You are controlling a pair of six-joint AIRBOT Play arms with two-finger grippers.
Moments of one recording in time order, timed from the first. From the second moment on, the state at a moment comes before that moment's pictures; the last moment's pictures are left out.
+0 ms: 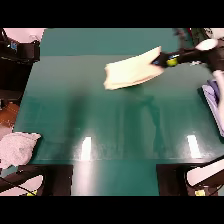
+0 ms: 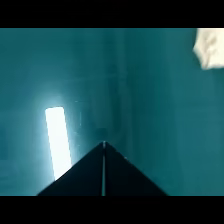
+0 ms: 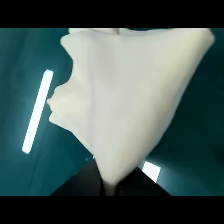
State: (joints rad) left arm -0.10 -1.24 1.75 1.45 -1.42 -1.56; right arm -0.15 -1.73 1.76 -0.78 1.18 1.21
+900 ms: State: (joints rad) left arm -0.10 -1.24 1.75 1.20 -1.47 -1.57; right arm -0.76 -1.63 1.82 -0.80 0.99 1.10
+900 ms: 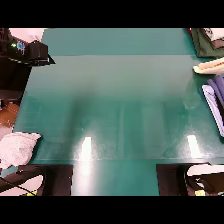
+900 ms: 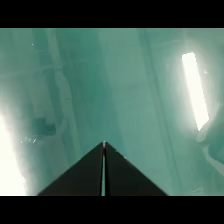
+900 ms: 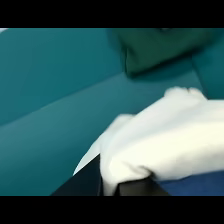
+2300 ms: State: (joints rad) left arm -0.10 -1.24 1.75 1.19 -1.48 -1.49; right arm -1.04 -1.25 1.56 -1.35 1.33 1.39
